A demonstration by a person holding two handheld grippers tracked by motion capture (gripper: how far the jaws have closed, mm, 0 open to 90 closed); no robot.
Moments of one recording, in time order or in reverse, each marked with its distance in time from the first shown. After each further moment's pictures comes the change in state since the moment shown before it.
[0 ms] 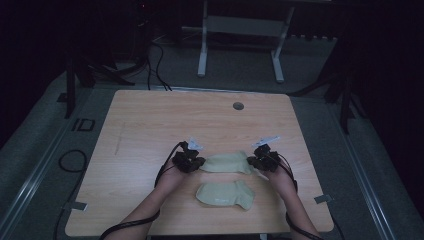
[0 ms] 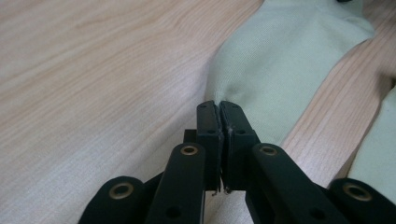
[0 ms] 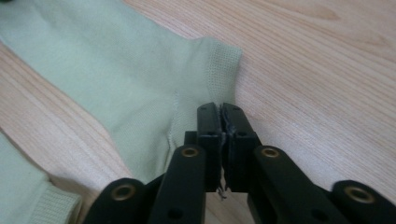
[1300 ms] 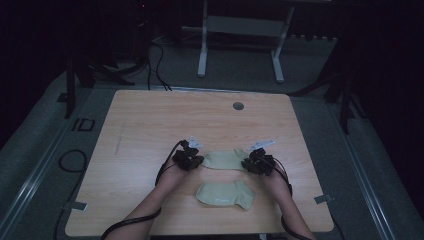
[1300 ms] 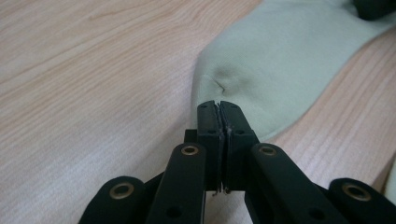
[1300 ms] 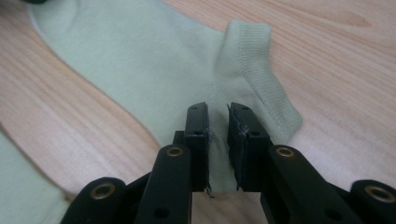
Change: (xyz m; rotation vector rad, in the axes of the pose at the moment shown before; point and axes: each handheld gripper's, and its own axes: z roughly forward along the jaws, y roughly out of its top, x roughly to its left) left arm 0.007 0.002 0.009 0.014 0.043 0.003; right arm 0.017 -0.003 0.008 -0.028 0.002 -0.002
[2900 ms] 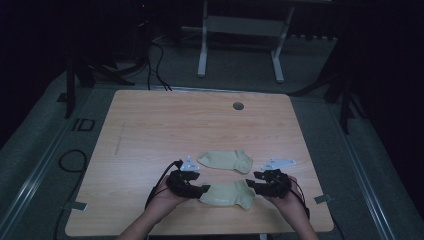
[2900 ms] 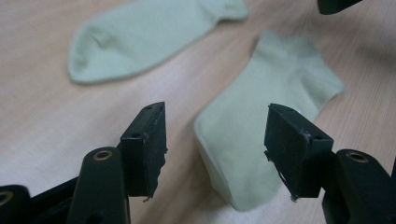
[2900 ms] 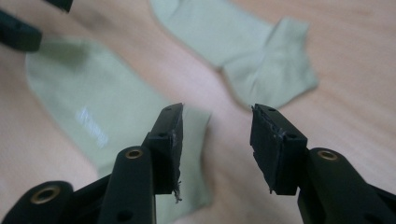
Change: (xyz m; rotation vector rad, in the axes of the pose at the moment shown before) left arm -0.062 -0.037 -0.065 -0.021 -0.147 -0.002; right arm 0.039 -0.044 -0.074 -0.100 0.069 -0.005
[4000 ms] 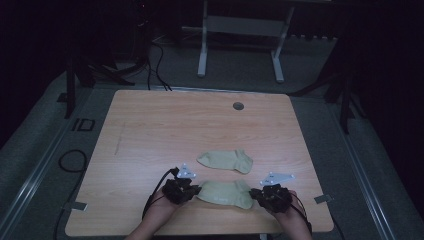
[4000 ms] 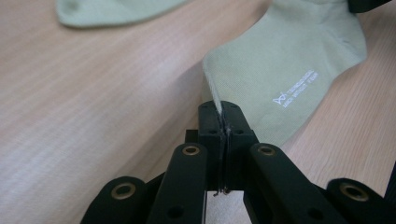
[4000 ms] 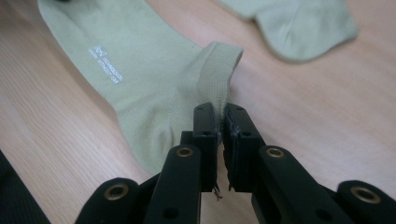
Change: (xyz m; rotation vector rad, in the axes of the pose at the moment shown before) left arm 0.000 -0.017 -0.005 0.010 0.011 -0.050; right arm 0.020 -0.026 -0.006 0.043 0.009 -0.011
